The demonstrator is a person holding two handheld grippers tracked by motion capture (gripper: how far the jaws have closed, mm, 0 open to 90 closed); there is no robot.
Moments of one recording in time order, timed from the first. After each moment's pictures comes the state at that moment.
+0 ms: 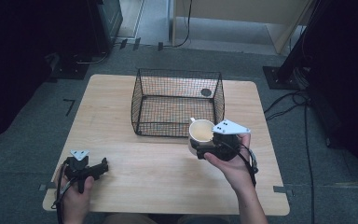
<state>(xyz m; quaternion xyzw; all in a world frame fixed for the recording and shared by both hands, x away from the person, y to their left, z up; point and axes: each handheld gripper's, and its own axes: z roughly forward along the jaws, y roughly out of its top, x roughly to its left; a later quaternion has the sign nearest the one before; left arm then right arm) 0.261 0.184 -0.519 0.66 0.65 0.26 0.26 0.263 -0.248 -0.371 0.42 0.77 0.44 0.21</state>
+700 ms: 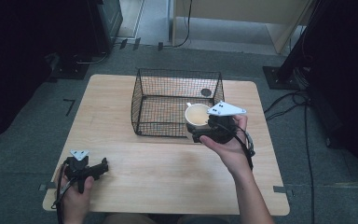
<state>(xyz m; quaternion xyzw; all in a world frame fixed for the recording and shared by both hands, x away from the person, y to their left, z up) 0.261 0.184 -0.519 0.66 0.65 0.26 0.26 0.296 -0.236 -0.341 0.41 0.77 0.44 0.23</state>
